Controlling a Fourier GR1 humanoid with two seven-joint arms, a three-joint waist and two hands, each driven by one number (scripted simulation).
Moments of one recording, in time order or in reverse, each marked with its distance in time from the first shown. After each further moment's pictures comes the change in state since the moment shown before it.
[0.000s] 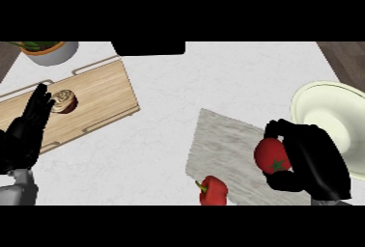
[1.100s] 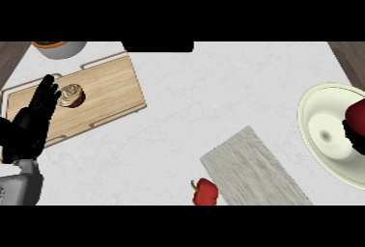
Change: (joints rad) left arm -0.066 -0.012 -0.002 0.017 -0.011 -0.025 0.018; right arm -0.186 -0.073 -0.625 0.017 -0.379 0.088 -0.073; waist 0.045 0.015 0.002
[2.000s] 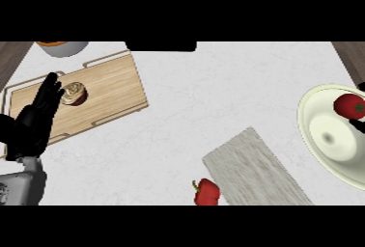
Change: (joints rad) left arm -0.017 -0.016 -0.002 -0.001 -0.015 -0.007 0.005; right arm -0.171 -0.243 -0.065 0.903 0.076 -0.179 -0.327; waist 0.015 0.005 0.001
